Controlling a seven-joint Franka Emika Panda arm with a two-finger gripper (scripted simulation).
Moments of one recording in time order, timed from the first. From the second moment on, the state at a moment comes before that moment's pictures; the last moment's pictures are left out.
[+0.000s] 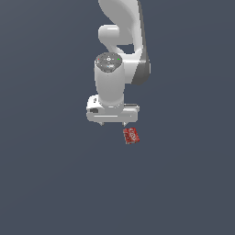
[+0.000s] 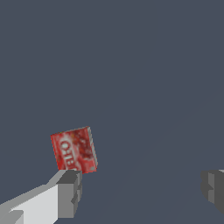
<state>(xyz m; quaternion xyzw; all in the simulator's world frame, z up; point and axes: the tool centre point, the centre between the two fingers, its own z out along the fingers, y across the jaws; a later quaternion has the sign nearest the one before) -0.004 -0.020 0.173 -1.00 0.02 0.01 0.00</state>
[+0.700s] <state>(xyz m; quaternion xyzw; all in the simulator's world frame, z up) -0.007 -0.017 0.166 -1.00 -0.01 0.02 0.00</state>
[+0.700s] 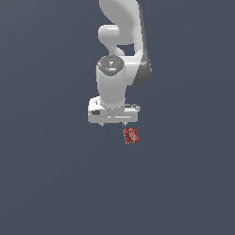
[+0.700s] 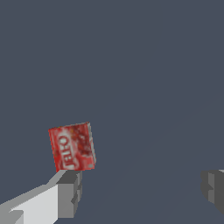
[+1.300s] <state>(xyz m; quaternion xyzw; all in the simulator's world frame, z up) -0.011 0.007 0.138 -1.00 -0.03 0.01 0.00</state>
